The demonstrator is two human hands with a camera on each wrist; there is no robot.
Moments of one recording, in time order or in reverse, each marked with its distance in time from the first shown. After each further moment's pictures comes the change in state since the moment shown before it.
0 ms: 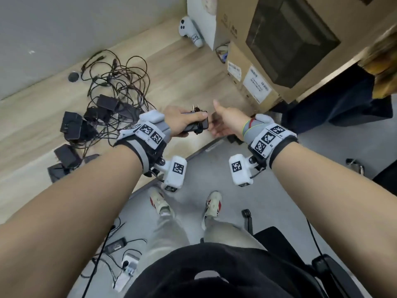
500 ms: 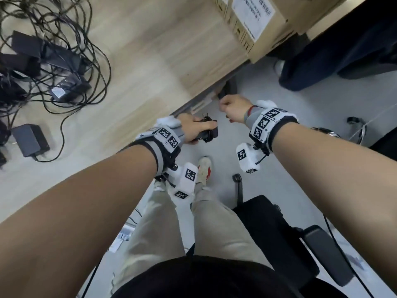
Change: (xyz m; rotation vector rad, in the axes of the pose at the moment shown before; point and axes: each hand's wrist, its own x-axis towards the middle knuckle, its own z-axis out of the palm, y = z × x) left_hand 0.053 -0.116 0.157 0.066 -0.185 -0.304; right_hand 0.090 0.172 -0.070 -0.519 0.083 0.121
